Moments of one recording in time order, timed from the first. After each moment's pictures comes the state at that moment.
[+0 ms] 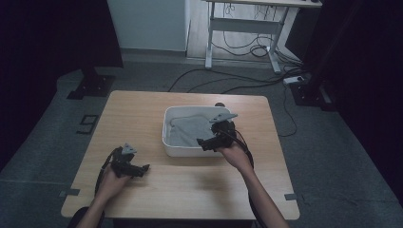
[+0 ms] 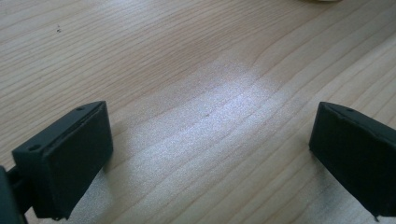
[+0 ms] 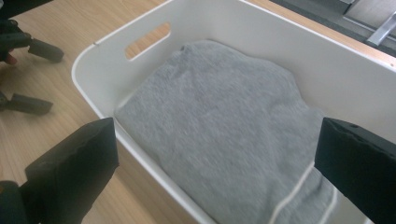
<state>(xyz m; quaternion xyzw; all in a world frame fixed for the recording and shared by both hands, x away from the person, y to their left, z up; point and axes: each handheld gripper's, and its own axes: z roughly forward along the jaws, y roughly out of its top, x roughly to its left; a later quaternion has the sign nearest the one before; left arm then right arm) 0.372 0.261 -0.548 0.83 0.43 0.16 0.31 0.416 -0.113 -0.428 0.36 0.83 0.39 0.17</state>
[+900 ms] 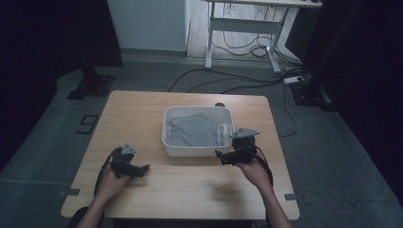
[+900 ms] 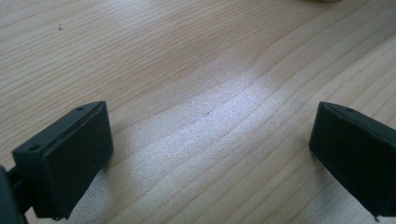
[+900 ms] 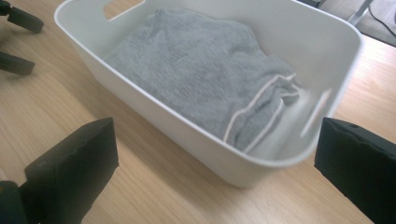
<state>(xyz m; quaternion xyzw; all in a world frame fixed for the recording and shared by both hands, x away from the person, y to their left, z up) 0.371 0.261 -0.548 0.83 0.43 0.16 0.31 0.369 -0.172 -0.443 0.38 0.82 0.39 0.20</state>
